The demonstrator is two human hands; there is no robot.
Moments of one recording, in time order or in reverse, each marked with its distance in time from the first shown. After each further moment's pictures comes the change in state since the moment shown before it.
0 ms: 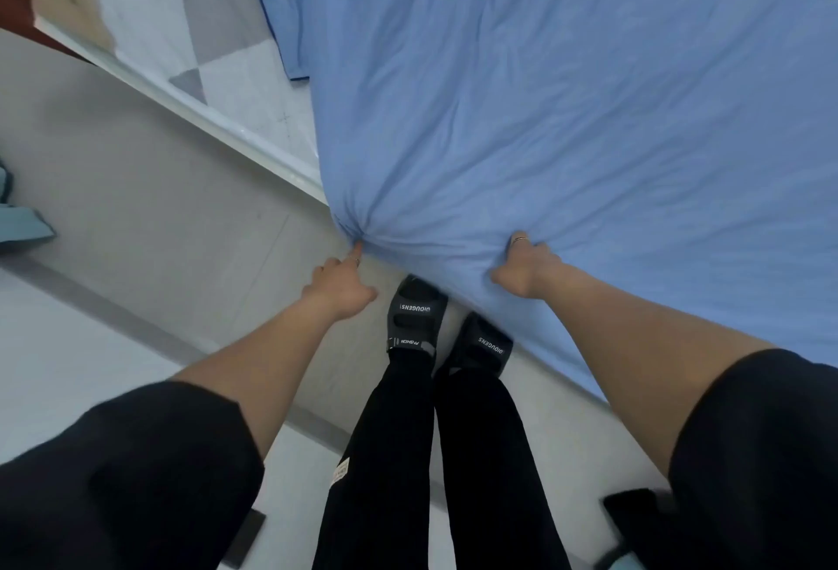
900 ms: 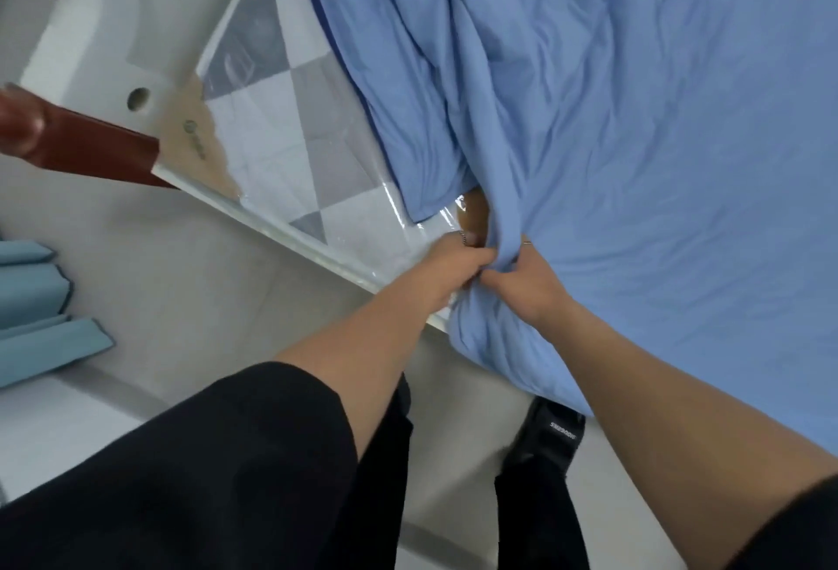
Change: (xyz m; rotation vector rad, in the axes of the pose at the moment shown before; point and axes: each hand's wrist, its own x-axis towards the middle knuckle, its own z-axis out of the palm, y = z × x) left_hand 0.065 0.067 -0.197 -1.029 -0.325 0.295; right_hand -0.022 -0.238 -0.066 0.778 0.226 -0.333
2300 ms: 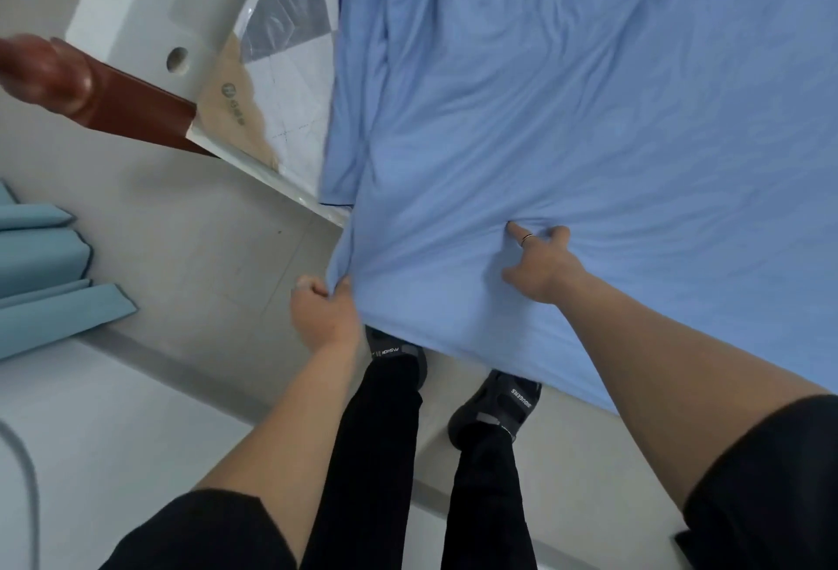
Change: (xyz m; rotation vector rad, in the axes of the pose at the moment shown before) left_hand -0.083 -0.118 -0.147 0.119 1.092 0.076; right_hand 0.013 0.007 0.025 -0.784 -0.165 0.283
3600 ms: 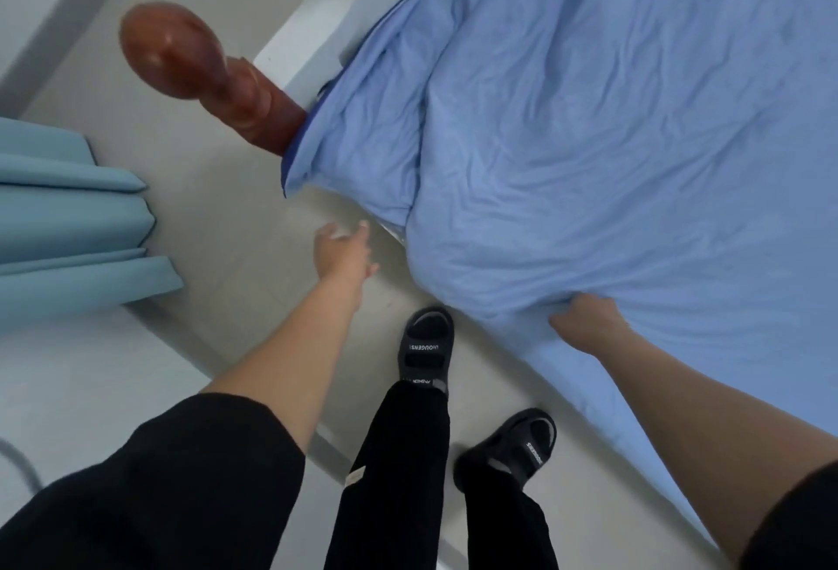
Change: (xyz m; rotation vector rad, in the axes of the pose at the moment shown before) left_hand 0.129 0.080 -0.057 -0.517 -0.181 -0.402; right_hand -0.013 -0.084 -0.017 -0.265 0.085 0.039
